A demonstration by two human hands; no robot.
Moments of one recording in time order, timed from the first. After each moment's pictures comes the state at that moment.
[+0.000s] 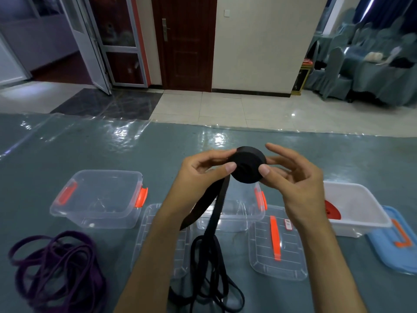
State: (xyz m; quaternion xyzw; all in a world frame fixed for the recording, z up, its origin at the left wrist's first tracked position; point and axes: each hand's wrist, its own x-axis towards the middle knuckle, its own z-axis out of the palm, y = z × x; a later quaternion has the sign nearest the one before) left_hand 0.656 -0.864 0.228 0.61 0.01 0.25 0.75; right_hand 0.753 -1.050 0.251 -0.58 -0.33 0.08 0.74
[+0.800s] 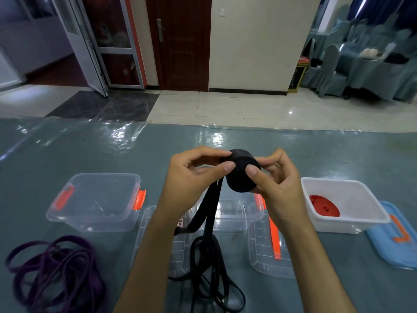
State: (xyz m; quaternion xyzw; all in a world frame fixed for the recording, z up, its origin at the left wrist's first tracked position) left_hand 0.647 -0.863 0.241 0.66 0.00 0.33 0.68; right_hand 0.744 -1.030 0.242 -0.54 -0.30 0.15 0.77
